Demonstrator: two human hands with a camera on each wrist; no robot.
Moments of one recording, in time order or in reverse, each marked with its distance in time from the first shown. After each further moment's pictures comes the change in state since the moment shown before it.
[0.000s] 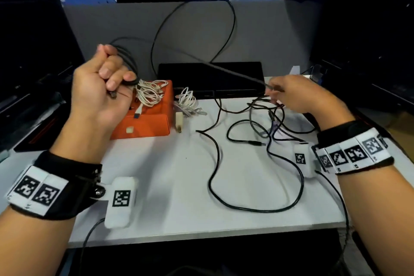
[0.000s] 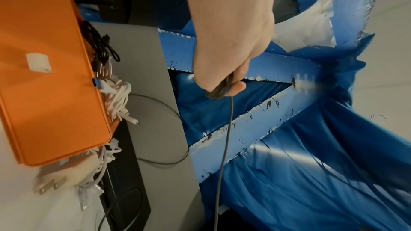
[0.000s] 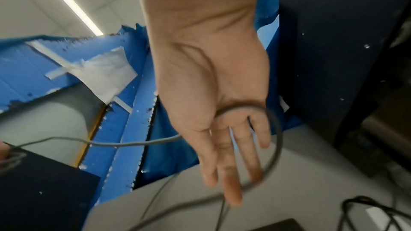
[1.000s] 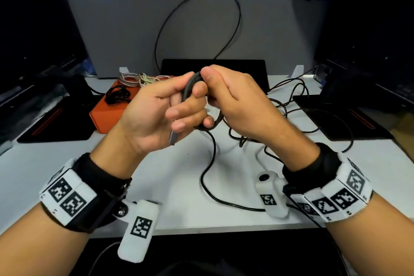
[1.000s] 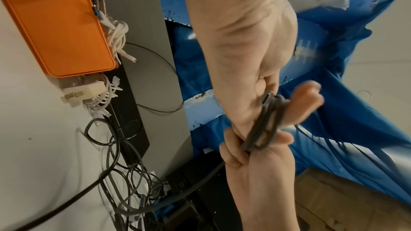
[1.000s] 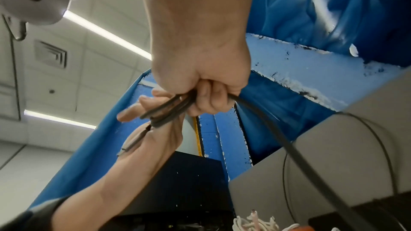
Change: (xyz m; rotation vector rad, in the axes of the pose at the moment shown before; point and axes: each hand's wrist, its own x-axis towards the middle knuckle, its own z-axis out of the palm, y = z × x) left_hand -0.050 -0.043 0.049 -0.036 -0.593 -0.642; right_hand -0.068 -0.157 0.012 0.583 0.243 -0.480
